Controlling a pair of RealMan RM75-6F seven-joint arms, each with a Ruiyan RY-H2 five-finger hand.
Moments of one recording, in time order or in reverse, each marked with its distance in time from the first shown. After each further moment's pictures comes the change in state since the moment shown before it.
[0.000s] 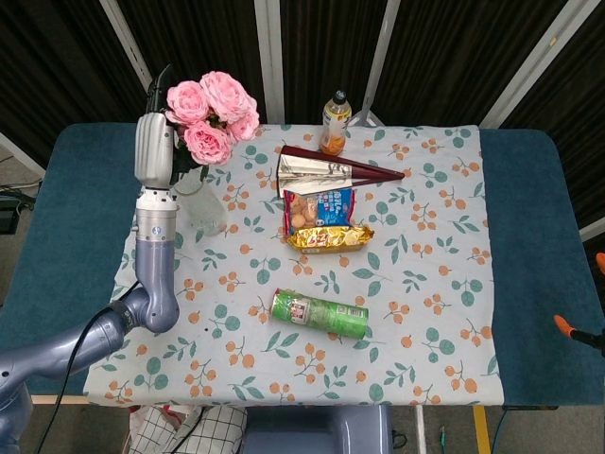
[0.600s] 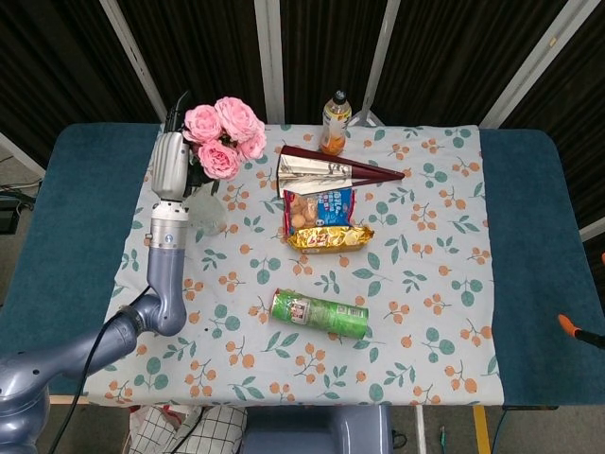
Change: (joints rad) left arm -0.024 -0.097 0.078 0.173 -0.006 -0.023 -0.126; right arm -0.007 0.005 0.009 0.004 0.006 -0.001 0.014
